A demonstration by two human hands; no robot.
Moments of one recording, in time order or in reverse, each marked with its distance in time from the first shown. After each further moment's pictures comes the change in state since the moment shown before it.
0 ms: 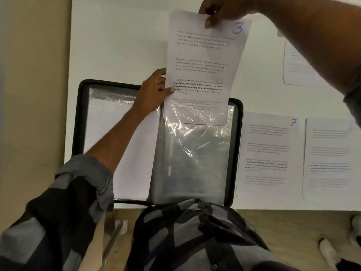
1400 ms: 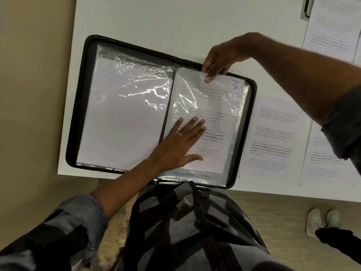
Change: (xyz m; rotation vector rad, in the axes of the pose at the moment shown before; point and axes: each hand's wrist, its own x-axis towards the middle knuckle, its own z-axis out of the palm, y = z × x) left_hand -0.193 -0.066 0.095 0.989 -0.258 0.530; right_hand -0.016 -0.036 0.140 0.278 -0.582 0.111
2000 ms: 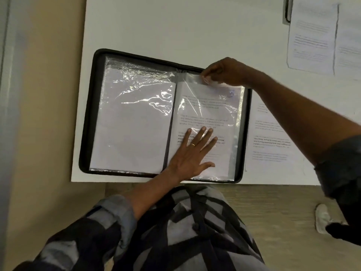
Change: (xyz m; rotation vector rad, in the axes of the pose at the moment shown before) left_hand -0.014 0.035 0.033 0.029 0.006 -0.020; right_hand -0.043 0.003 0.076 0.025 0.646 -0.128
